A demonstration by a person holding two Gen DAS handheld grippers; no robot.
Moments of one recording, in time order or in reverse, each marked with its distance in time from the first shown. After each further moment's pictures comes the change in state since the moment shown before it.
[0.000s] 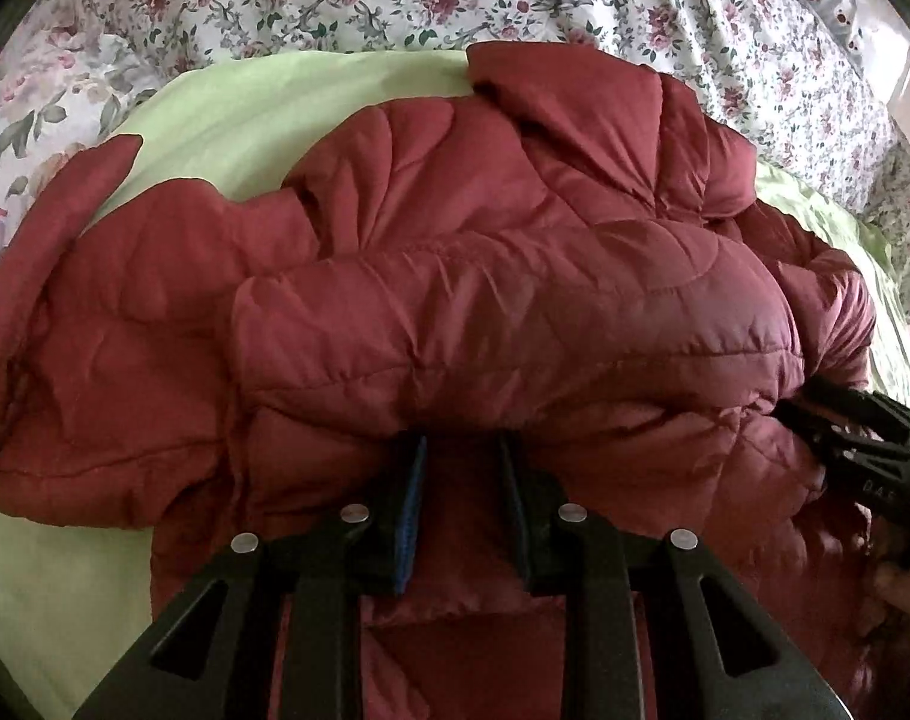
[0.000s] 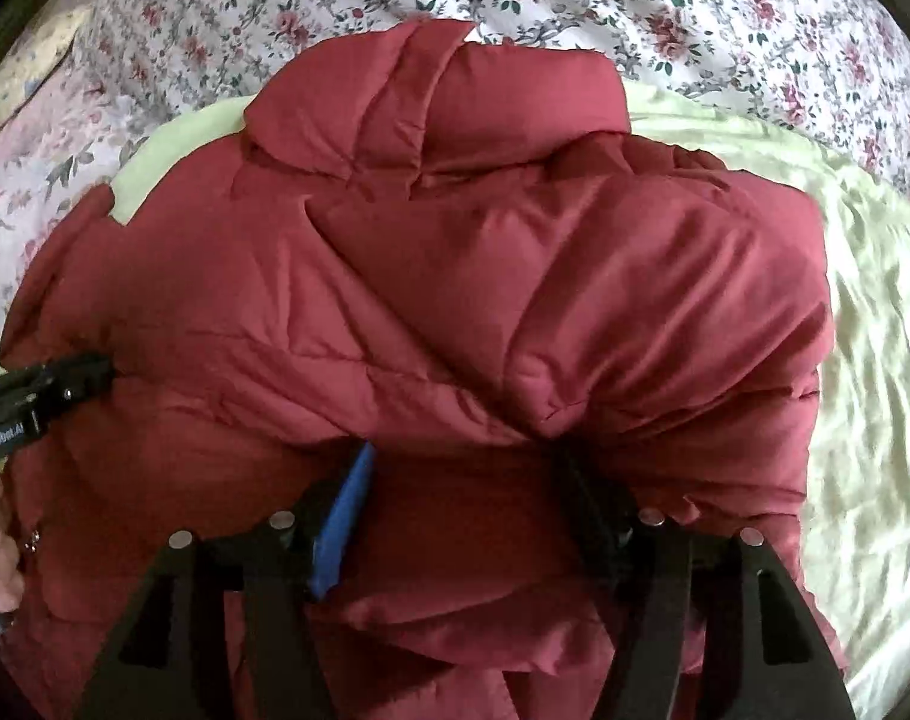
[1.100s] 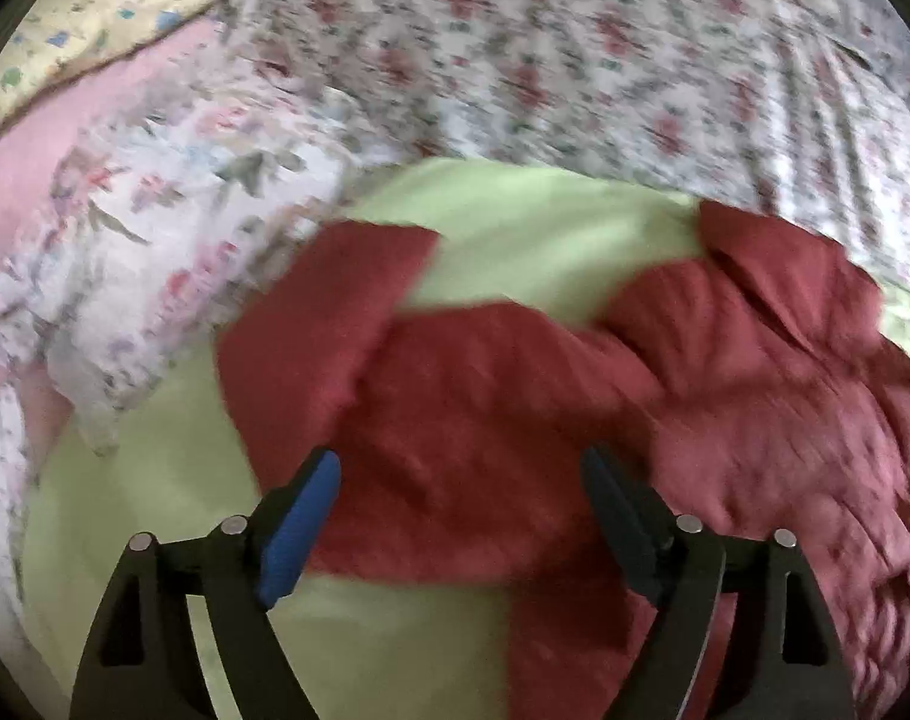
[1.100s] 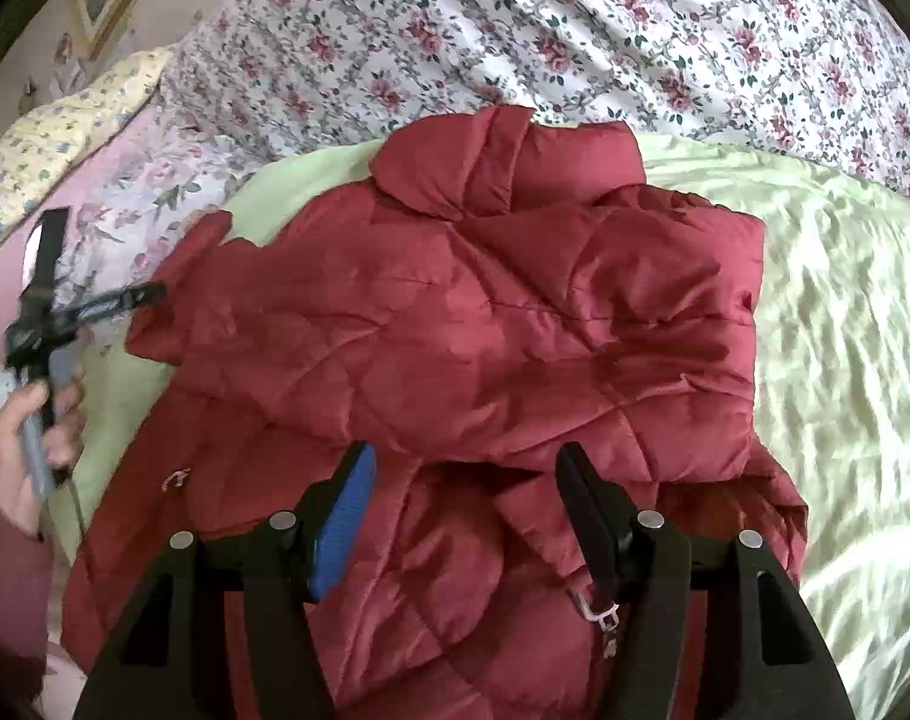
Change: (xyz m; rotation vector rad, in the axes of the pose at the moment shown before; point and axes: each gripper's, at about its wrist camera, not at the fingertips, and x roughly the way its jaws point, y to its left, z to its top) left arm -0.111 0.093 0.013 -0.141 -0.167 0.340; right arm -0.105 0.015 -0.043 0.012 -0.098 0.185
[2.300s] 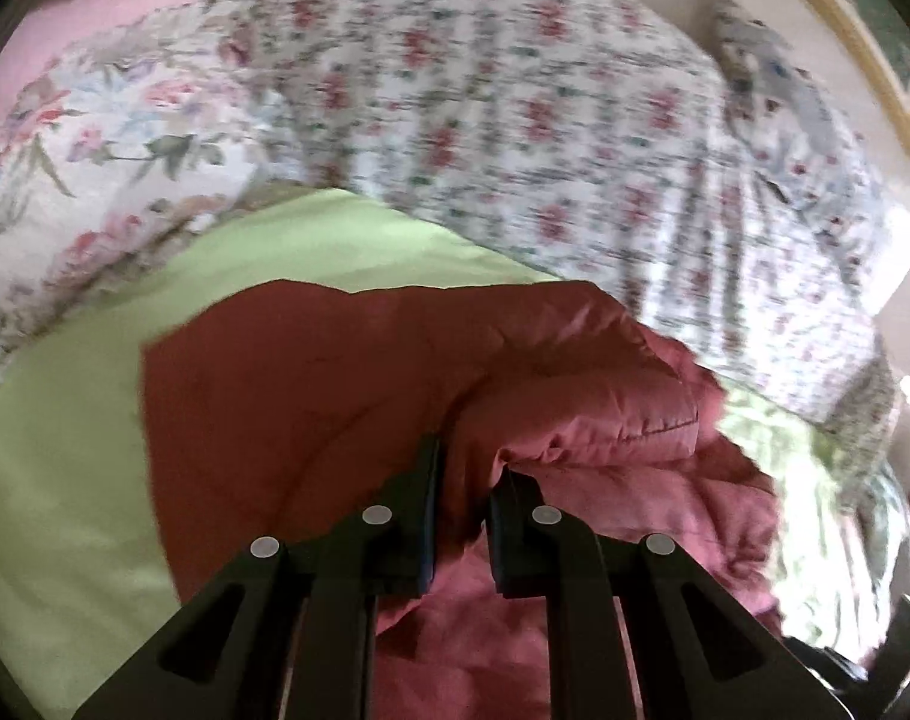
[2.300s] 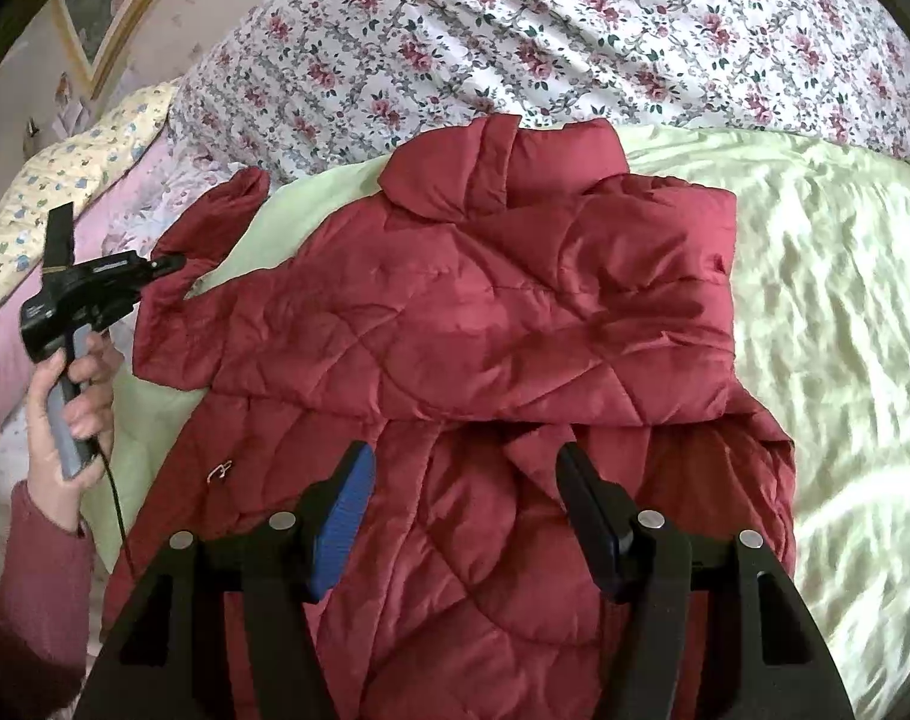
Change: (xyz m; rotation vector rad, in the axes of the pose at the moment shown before) left arm -0.038 -0.004 -0.003 -0.215 -0.075 -0.429; right arm -0.026 -0.013 -0.016 0.077 -0.015 0.042
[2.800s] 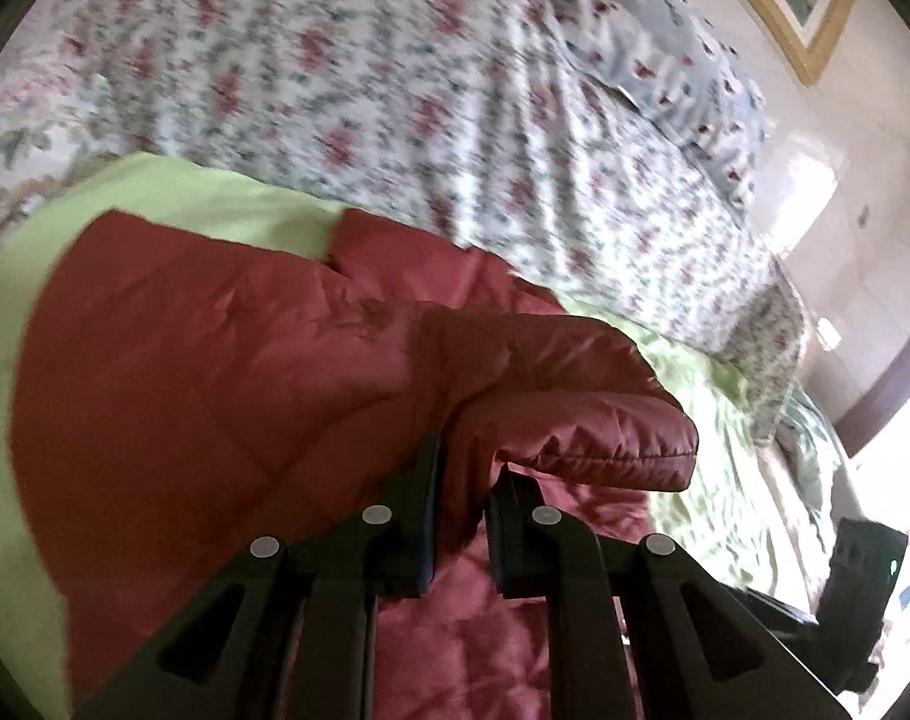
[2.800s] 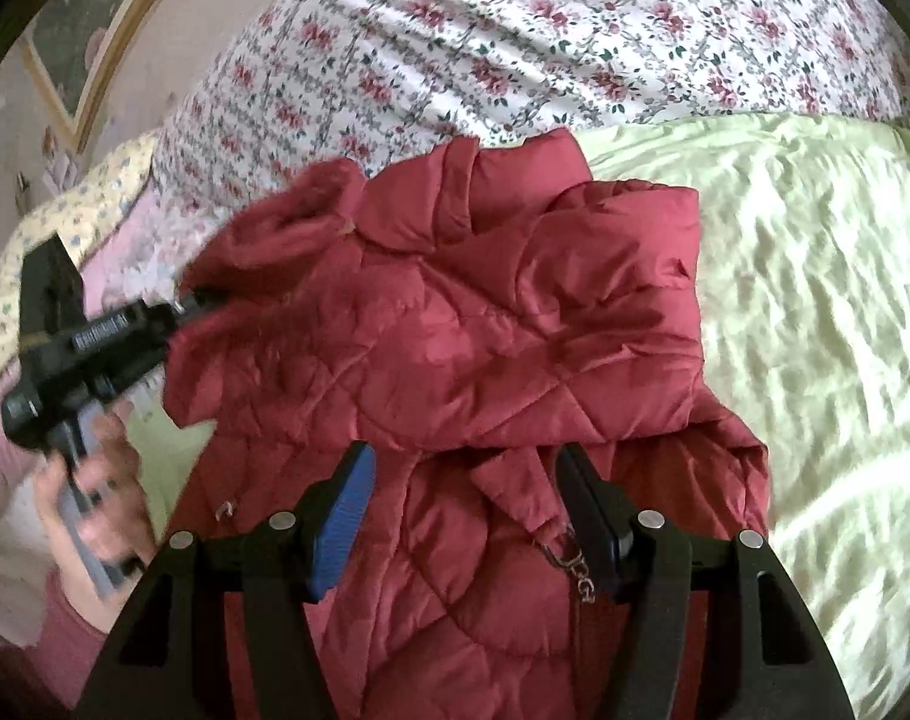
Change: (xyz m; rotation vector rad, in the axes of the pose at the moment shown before) left arm 0.036 -0.080 -0.044 0.102 0.093 -0.241; right arm -0.011 -0.034 0.012 0.127 -0.047 0.060
